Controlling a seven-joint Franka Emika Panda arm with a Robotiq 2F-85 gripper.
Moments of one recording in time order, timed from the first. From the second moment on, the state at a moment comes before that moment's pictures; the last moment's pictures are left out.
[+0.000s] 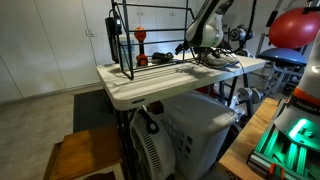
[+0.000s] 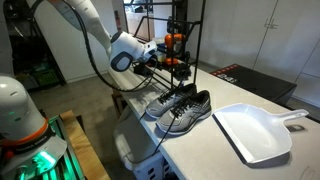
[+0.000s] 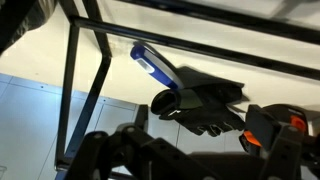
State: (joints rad) arm 0.21 0.26 -0.21 -2.41 0.37 3.53 -0.42
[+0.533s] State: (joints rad) arm 0.11 0.33 -0.15 -2.37 0.15 3.53 -0.25
